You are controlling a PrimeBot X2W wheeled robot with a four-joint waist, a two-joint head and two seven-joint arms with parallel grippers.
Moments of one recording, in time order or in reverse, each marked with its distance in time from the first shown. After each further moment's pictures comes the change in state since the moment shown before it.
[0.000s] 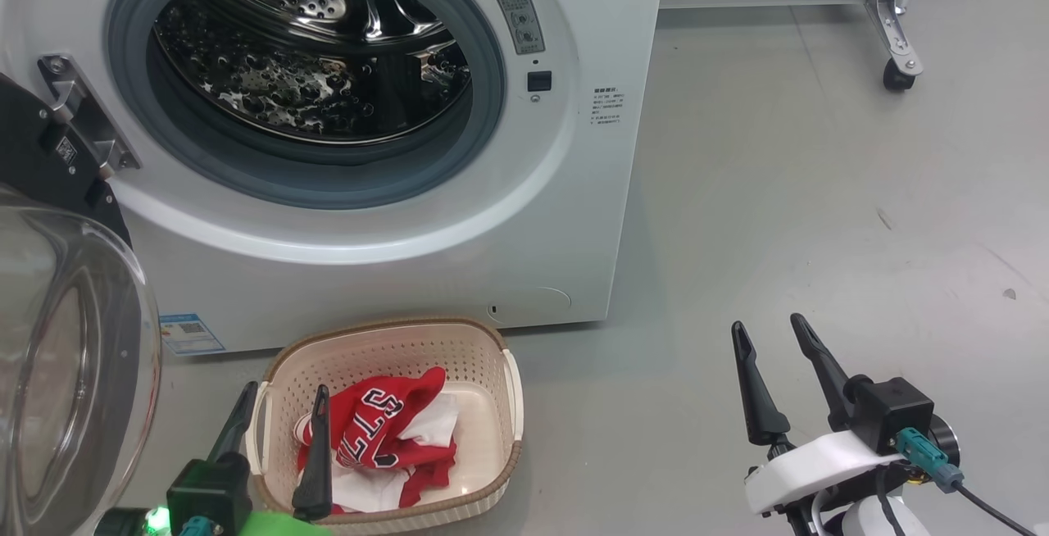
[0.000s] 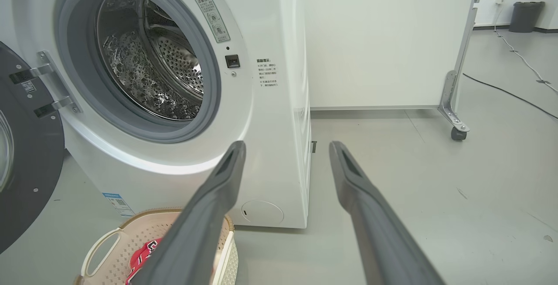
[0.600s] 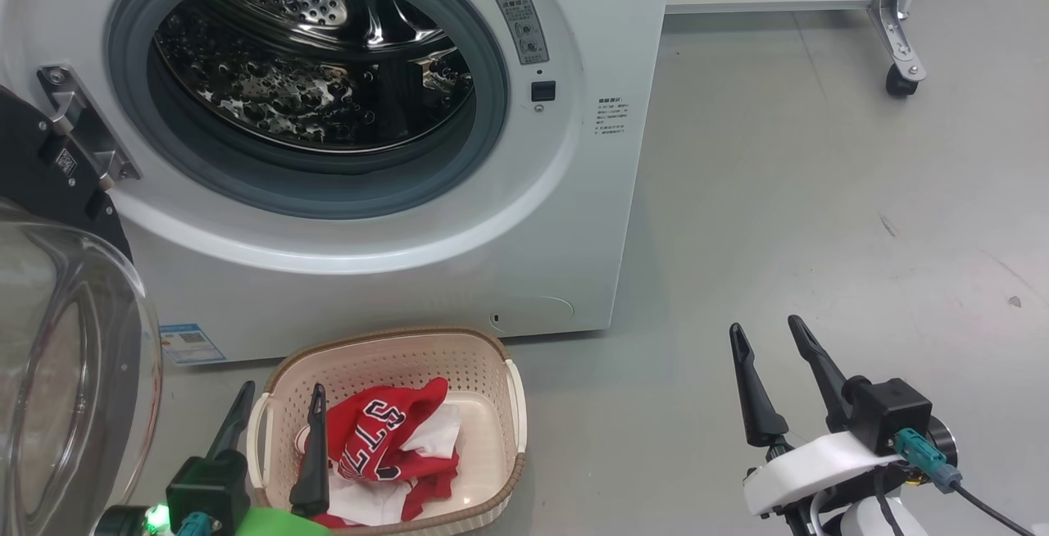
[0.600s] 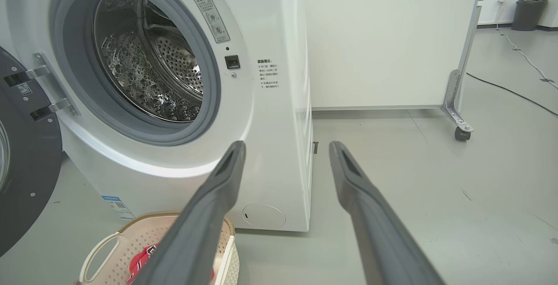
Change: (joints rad) left arm -0.024 -0.002 0.005 0.061 -0.007 -0.005 -0.035; right arm 0.000 -0.001 0.005 0.005 0.007 0.000 0.000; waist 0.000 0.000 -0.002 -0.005
